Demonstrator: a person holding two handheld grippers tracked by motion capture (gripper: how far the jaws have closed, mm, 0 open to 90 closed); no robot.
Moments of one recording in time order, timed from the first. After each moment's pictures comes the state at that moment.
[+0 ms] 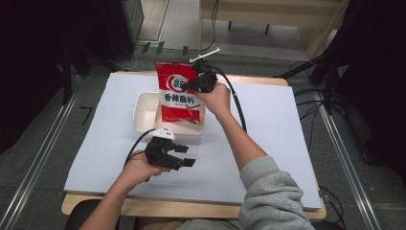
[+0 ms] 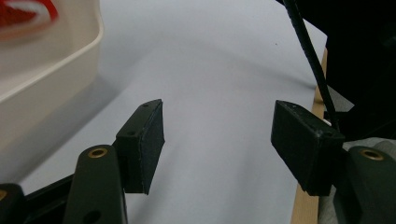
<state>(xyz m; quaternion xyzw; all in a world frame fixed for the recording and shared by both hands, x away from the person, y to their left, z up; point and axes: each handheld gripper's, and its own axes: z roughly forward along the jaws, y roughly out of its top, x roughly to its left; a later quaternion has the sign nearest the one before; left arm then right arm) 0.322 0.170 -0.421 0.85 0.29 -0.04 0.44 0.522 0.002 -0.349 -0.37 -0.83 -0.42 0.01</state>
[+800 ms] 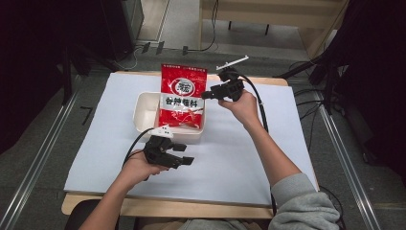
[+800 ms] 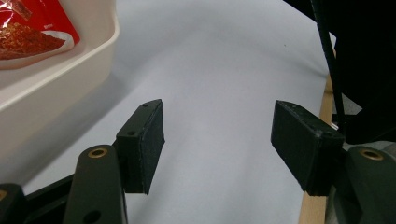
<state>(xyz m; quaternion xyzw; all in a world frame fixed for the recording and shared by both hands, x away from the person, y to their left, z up) 0.324 0.174 -0.421 0.85 0.30 -0.03 0.44 0.496 -0.075 -0.351 -0.37 -0.83 -0.42 -0.02</state>
